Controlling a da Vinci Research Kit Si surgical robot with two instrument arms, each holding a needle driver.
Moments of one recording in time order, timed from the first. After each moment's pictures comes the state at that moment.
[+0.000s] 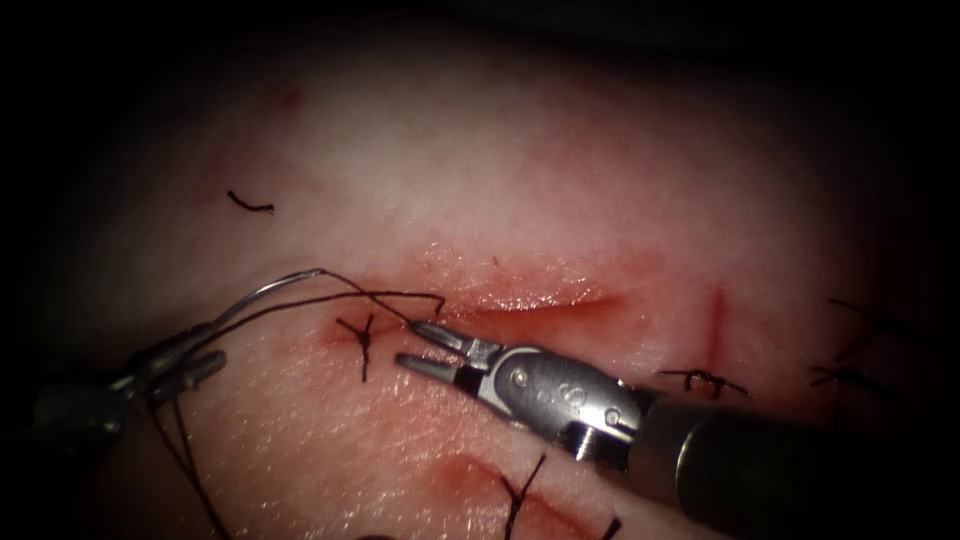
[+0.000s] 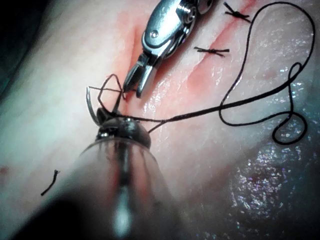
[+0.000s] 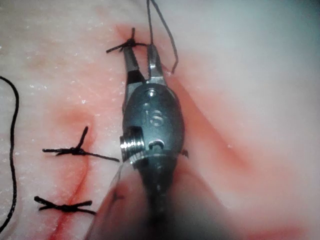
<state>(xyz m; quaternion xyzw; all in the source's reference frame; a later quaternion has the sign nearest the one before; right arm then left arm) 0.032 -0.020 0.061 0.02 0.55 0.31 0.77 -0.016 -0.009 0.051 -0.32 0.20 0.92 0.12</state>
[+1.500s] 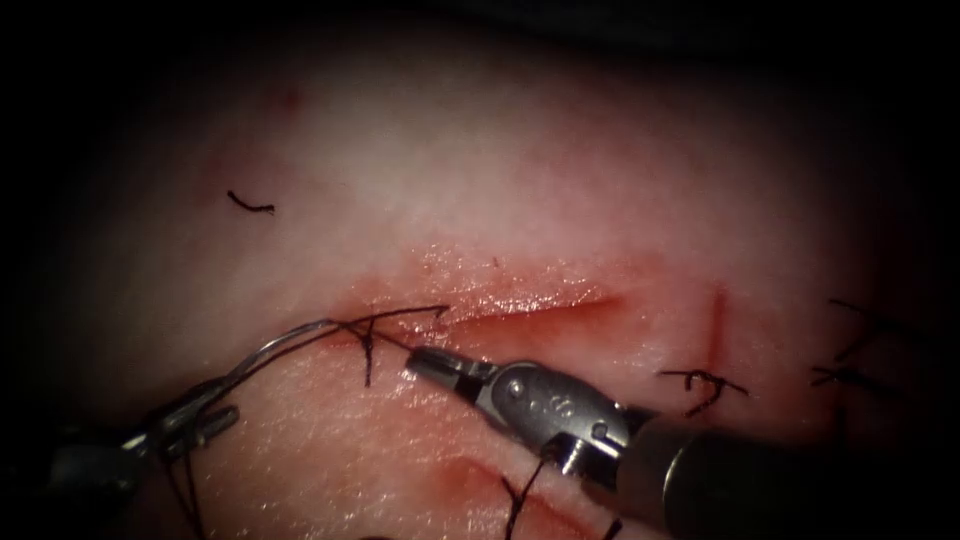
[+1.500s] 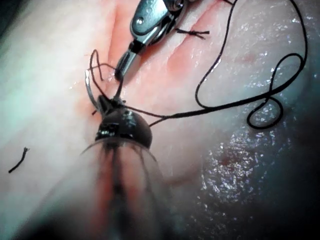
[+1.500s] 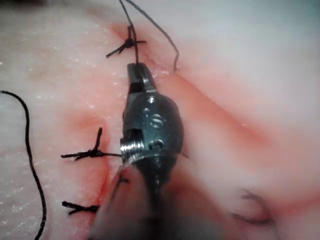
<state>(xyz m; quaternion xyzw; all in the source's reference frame) 0.030 -0.025 0.062 0.09 0.48 0.42 0.77 -0.016 -0.014 0.053 -0.37 0.19 0.90 0.16</state>
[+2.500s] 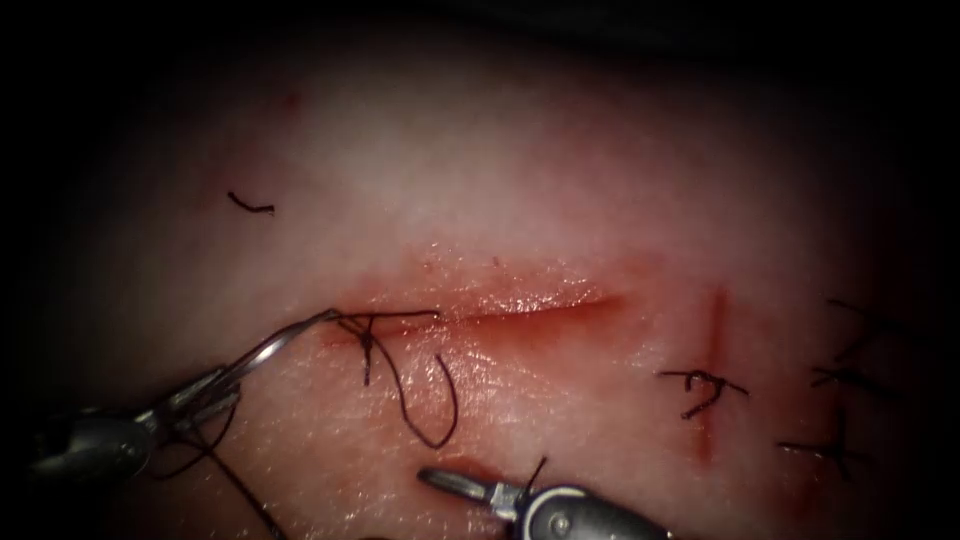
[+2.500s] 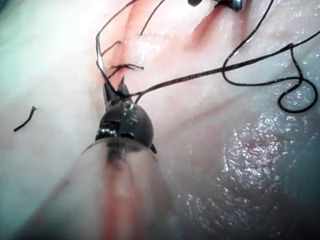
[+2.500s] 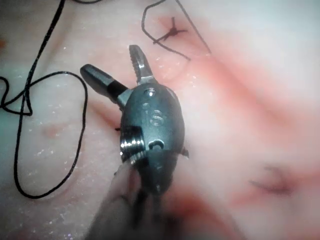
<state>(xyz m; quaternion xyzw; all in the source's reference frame) 0.028 -0.025 0.052 0.10 0.60 0.24 0.76 -0.014 -0.010 0.058 -0.40 0.16 0.87 0.22</state>
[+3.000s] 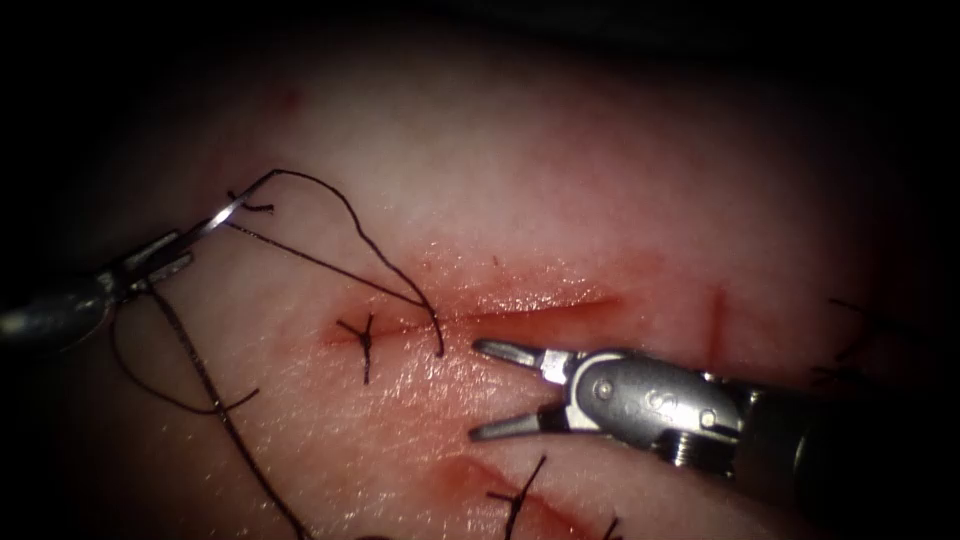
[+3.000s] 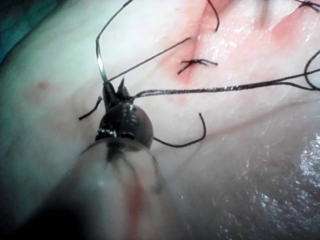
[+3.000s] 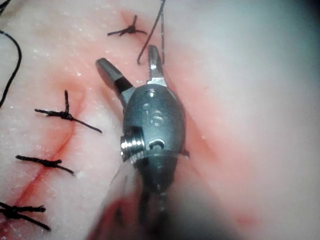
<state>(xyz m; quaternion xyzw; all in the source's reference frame) 0.029 -0.019 0.058 0.02 0.58 0.20 0.79 -0.009 -0.004 0.062 -0.36 0.19 0.88 0.25</state>
